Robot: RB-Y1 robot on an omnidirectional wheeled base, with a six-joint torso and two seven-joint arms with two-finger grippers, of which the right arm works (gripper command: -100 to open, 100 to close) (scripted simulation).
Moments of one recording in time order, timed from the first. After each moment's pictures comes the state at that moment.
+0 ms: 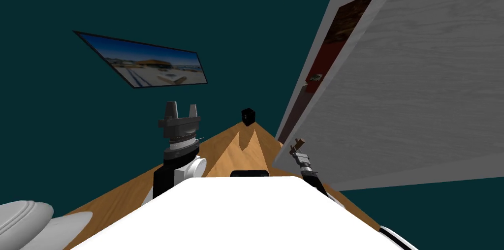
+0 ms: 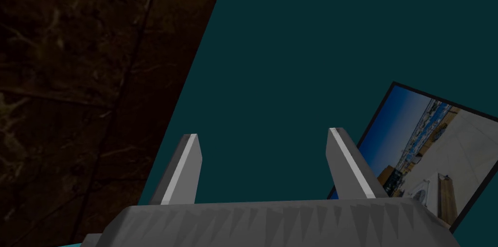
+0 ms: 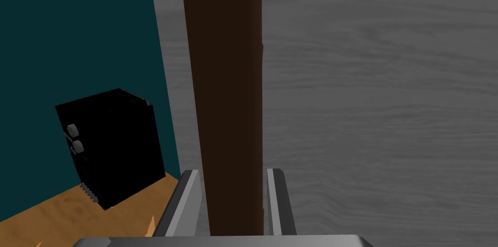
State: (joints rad) arm 0.14 -0.56 0.47 -0.75 -0.78 -1.03 -1.64
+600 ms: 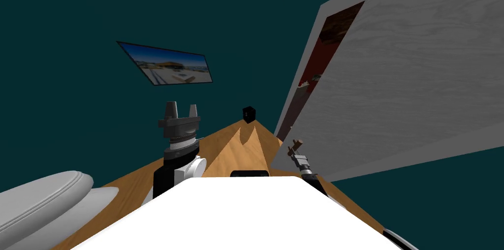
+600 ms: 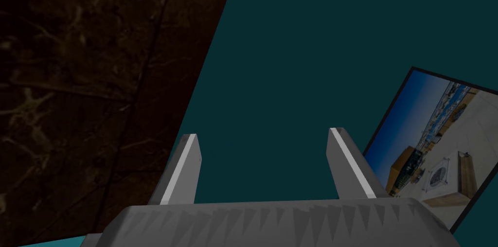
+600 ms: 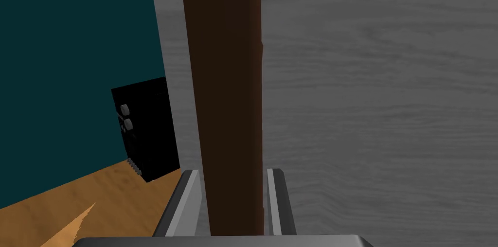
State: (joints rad) arm 0.16 -0.59 0.55 -0.76 -0.74 -1.09 -1.68
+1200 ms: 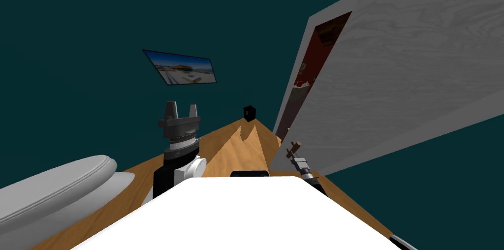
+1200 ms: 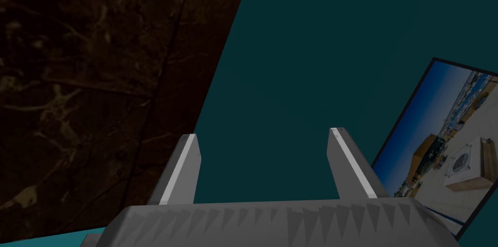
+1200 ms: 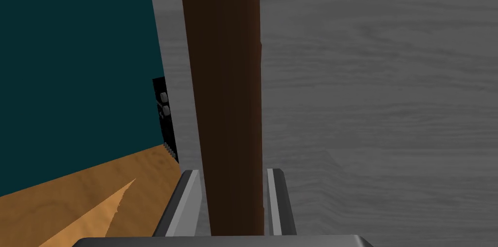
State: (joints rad) arm 0.19 -0.62 0.62 -0.77 -0.70 -1.14 -1.71
